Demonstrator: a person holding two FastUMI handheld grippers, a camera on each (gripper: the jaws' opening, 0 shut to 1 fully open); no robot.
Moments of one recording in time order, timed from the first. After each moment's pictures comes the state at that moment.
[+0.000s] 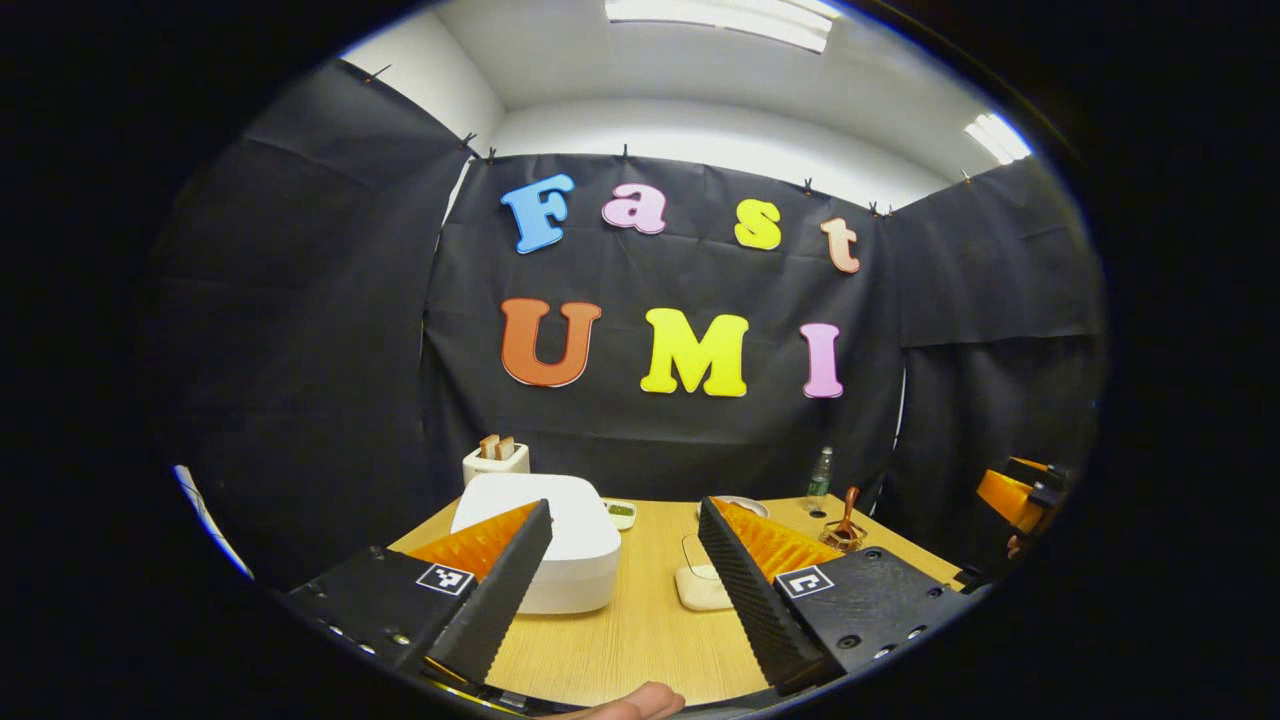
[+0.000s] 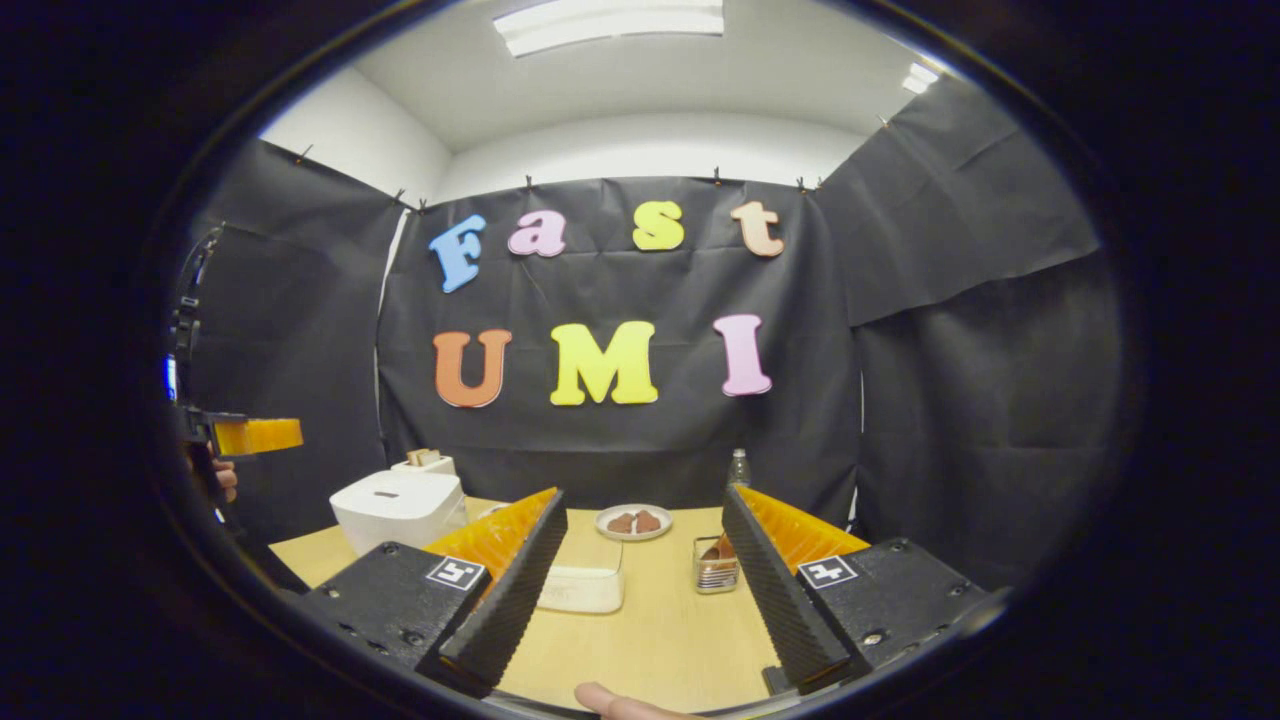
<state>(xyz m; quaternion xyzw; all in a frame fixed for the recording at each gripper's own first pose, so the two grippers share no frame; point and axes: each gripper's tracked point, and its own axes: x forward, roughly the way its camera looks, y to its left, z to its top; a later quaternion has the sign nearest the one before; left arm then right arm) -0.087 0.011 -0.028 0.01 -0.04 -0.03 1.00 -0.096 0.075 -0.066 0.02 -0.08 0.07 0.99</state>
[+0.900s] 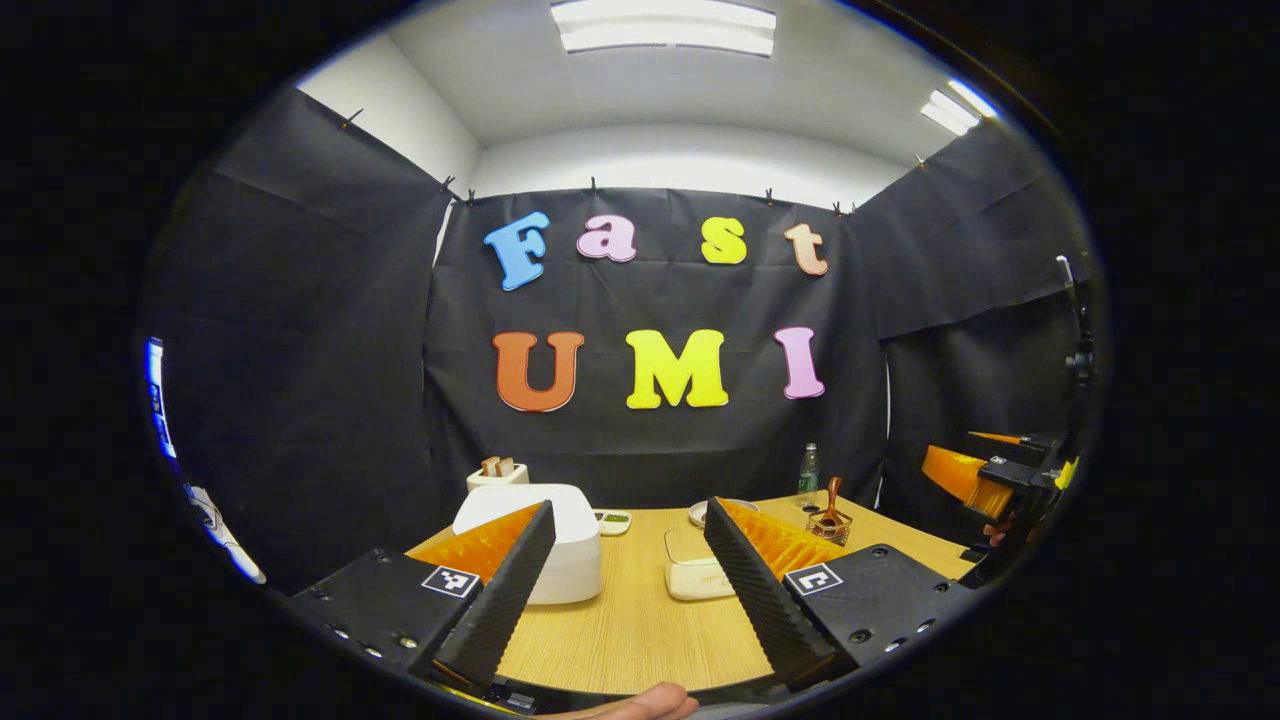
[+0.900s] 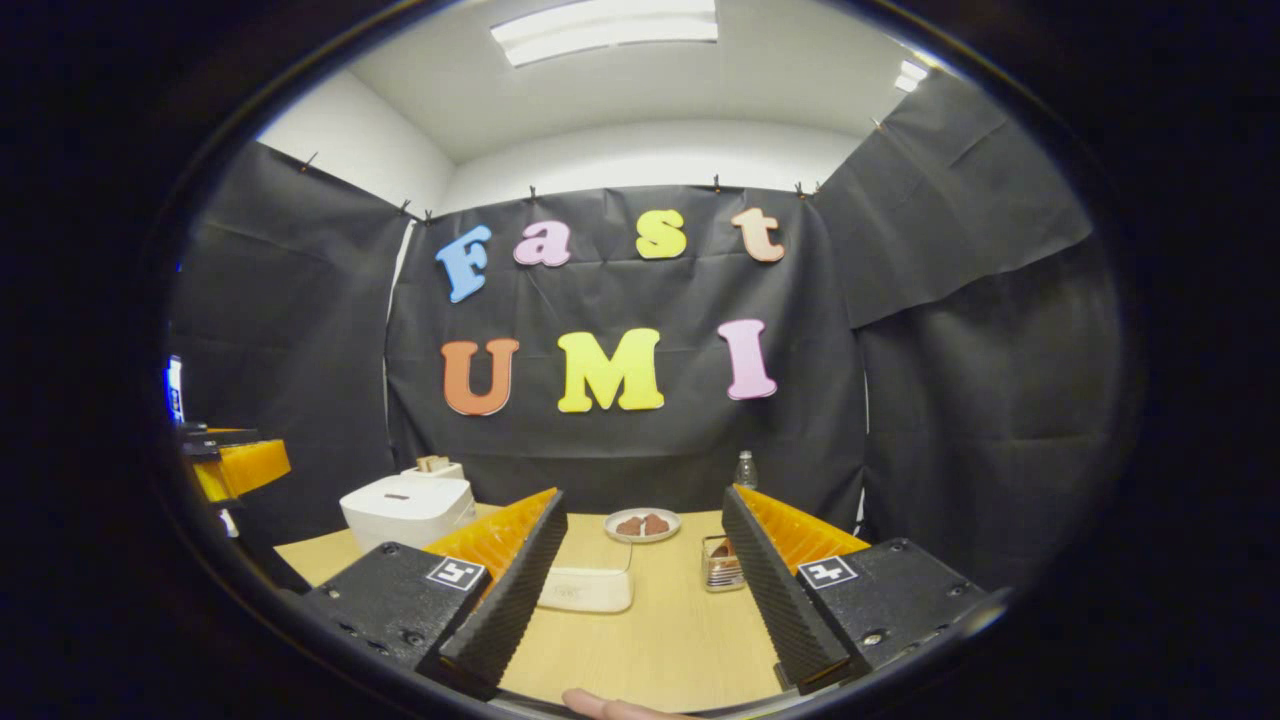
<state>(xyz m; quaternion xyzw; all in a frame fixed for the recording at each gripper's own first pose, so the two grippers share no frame) -0.131 -0.025 -0.032 0.04 -0.09 -0.01 1.00 -0.108 0.078 -0.081 0.03 -0.10 0.08 0.99</state>
